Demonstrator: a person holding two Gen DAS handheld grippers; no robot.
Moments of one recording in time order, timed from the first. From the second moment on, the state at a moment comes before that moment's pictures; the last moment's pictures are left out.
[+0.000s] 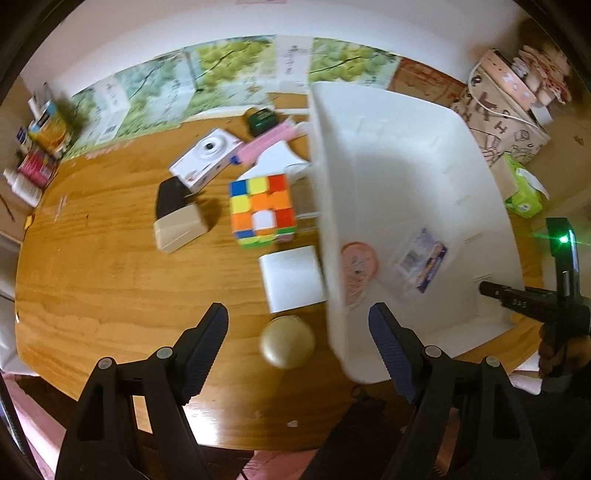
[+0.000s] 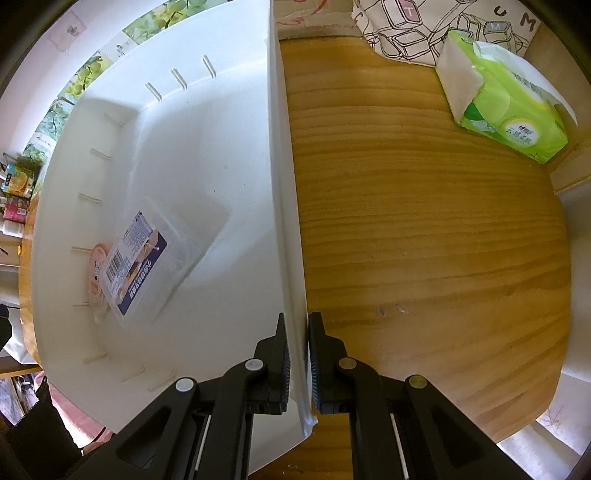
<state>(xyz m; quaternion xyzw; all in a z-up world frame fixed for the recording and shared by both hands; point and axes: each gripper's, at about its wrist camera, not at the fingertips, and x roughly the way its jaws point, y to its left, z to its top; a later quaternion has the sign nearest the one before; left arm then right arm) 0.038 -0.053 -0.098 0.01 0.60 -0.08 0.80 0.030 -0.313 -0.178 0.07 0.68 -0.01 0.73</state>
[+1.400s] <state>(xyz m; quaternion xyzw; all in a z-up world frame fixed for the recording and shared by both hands) 0.035 -0.043 -0.213 0.06 0.68 -0.12 0.72 0.036 -0.321 -0.190 0.08 0.69 -0.03 0.72</state>
